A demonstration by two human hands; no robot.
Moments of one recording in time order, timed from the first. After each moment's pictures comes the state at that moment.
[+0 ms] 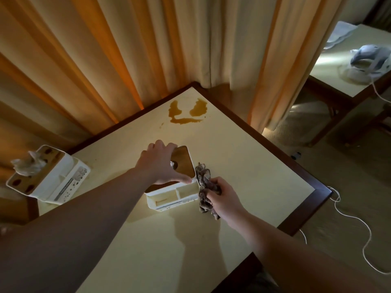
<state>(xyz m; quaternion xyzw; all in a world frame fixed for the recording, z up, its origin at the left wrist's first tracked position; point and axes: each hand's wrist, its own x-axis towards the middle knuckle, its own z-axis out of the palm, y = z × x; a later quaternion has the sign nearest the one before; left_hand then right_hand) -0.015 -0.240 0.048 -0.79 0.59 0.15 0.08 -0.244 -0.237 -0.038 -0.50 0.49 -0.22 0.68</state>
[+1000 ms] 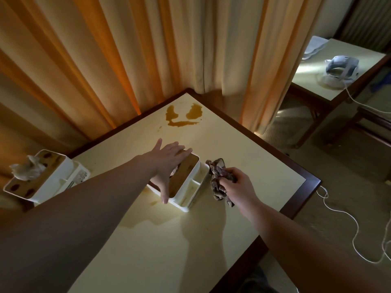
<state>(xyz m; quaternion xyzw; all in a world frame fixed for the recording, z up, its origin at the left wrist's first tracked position) -0.010 -0.235 0.070 -0.59 0.75 0.11 0.28 -0.269 -0.243 -0.026 -0.50 0.54 -0.31 0.60</state>
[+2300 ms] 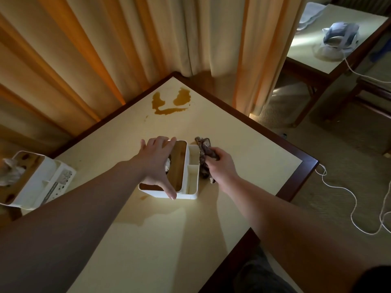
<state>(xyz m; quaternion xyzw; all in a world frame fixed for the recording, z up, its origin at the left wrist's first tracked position) -0.026 -0.227 0.050 -0.67 0.70 0.19 0.16 -0.239 -0.268 -0.031 -0.50 0.57 -0.30 0.58</state>
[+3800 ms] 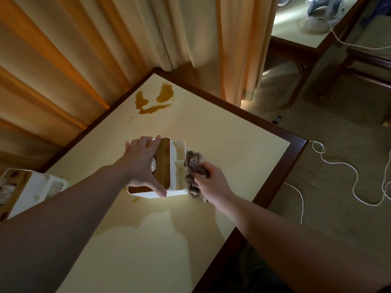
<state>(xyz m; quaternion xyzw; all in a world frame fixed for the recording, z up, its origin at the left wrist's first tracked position) -0.038 -0.228 0.057 -0.68 0.68 0.20 0.17 -0.265 -0.212 -0.043 -0.46 0.53 -0.29 0.66</state>
